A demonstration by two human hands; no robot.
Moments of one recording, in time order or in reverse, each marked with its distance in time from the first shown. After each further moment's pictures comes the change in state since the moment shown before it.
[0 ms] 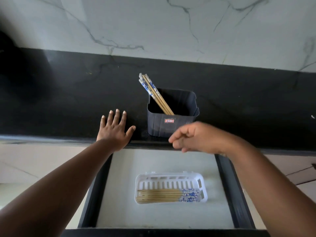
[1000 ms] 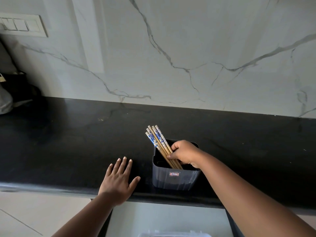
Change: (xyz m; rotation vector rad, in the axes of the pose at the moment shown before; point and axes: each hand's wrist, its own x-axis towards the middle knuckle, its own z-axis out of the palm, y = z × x) left_hand 0.002 -0.005 0.007 -0.028 0.052 0.043; right_hand 0.119 -0.030 -0.040 -0.024 0.280 0.126
